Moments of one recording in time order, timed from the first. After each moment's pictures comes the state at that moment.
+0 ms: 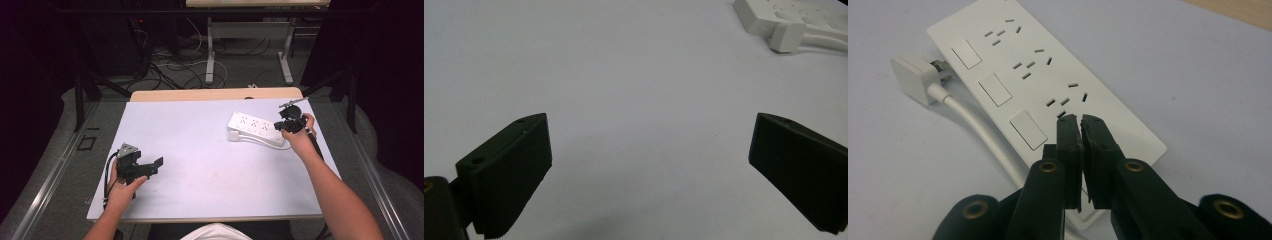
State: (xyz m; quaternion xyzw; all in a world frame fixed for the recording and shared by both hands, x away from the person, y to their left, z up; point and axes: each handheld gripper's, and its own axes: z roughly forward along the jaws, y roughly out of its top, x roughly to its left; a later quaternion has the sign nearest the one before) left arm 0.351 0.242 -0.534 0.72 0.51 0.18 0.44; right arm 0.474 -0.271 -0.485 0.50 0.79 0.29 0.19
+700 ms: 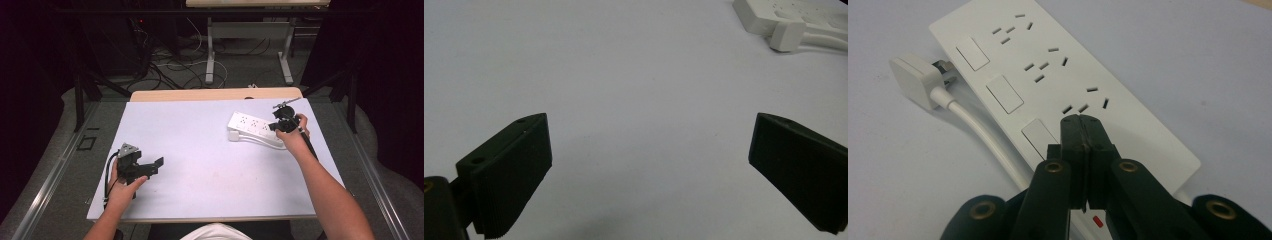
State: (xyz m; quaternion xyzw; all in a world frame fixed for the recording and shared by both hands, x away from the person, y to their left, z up) left arm 0.351 0.242 -0.534 0.72 0.51 0.18 0.44; right arm 0.486 -0.257 -0.497 0.50 0.80 0.29 0.17
